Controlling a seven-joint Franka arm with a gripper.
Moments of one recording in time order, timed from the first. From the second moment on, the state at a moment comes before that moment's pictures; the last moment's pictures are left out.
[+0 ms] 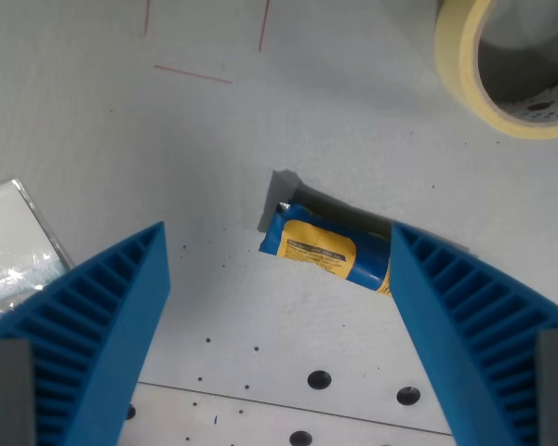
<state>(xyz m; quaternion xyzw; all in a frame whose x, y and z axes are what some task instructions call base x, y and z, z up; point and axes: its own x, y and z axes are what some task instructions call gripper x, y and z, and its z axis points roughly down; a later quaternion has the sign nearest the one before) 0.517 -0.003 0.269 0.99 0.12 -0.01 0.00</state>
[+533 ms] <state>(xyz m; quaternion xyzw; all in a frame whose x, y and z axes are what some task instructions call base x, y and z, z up) 0.514 -0.038 0.268 0.99 0.11 -0.01 0.00</state>
